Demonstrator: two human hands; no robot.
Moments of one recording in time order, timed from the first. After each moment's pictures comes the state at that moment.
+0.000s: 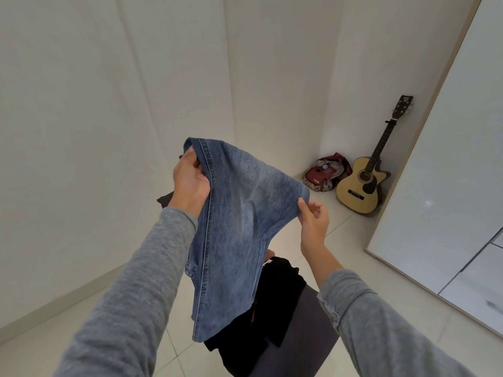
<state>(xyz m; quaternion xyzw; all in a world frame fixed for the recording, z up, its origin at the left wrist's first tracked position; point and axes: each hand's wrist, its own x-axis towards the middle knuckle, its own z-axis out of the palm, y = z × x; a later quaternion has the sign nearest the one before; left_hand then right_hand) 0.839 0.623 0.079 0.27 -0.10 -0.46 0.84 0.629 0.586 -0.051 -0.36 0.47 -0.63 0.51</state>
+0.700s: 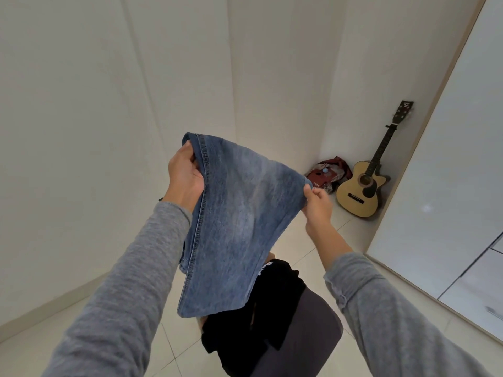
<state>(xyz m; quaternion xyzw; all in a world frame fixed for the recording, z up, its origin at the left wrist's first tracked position) 0.851 0.633 0.090 0.32 -0.14 -0.44 0.83 0.628 0.563 -0.010 -0.36 0.50 -0.58 0.53</state>
